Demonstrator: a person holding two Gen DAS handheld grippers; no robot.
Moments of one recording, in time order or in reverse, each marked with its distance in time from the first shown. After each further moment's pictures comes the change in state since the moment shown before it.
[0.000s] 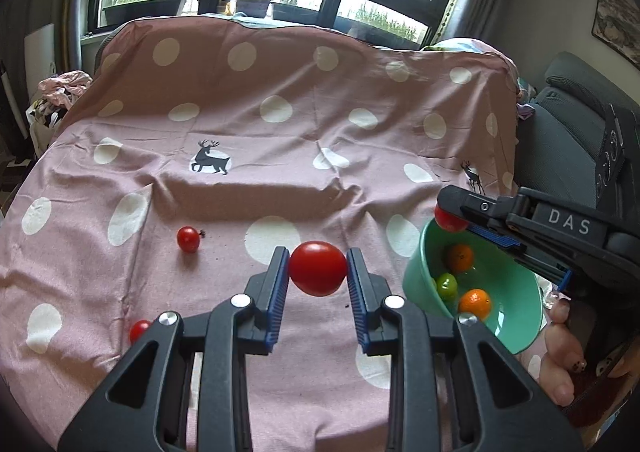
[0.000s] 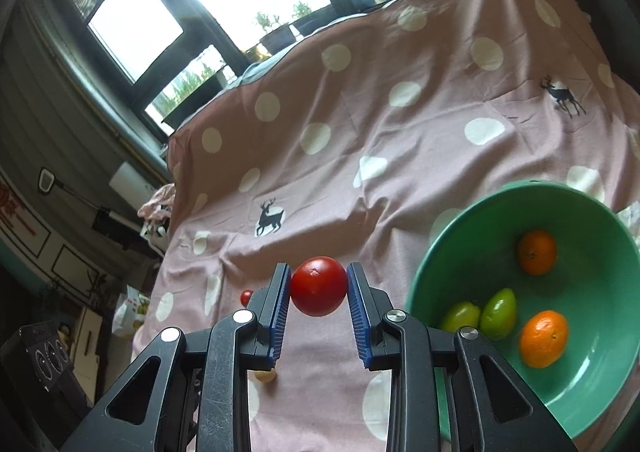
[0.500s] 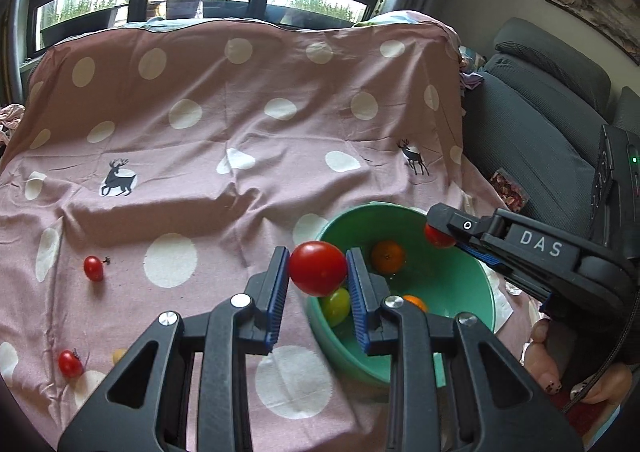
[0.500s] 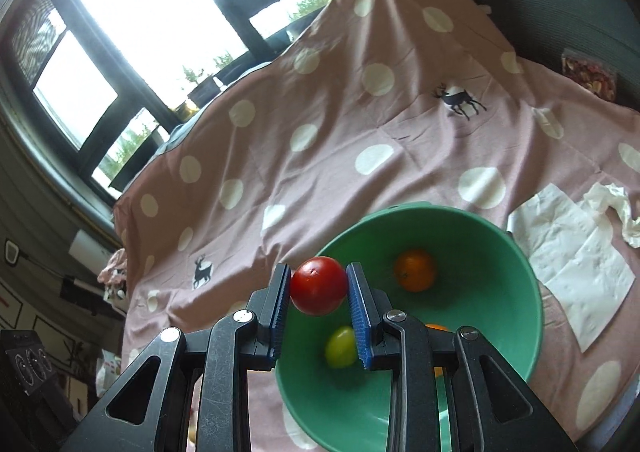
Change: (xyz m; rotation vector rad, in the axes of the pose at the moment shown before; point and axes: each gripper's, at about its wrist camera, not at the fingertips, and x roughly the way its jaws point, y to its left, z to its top) left arm 0.036 -0.083 0.012 0.118 0.052 -0.162; right arm -0.047 -0.072 0.008 0.180 -0.126 -0.187
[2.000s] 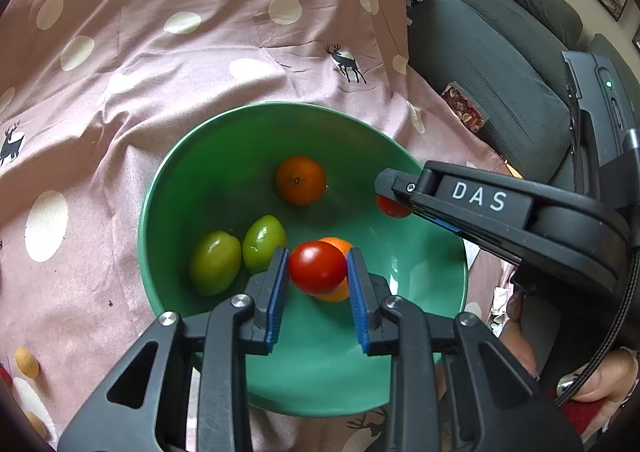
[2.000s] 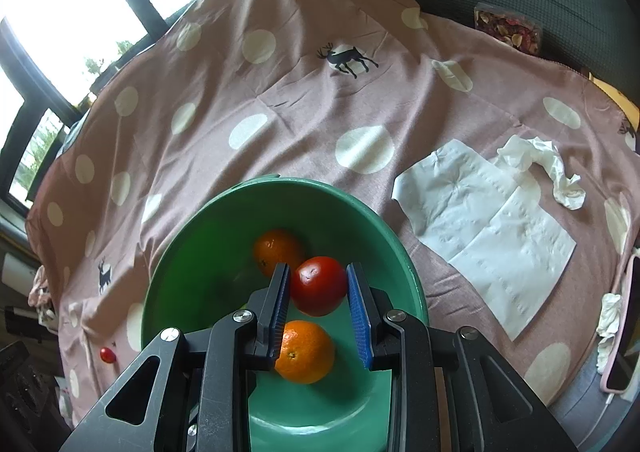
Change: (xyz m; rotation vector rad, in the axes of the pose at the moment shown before) left arm 0.080 -0.048 -0.025 0.069 0.283 -0.199; right arm 0.025 -0.063 0.000 0.105 0.116 -0.297
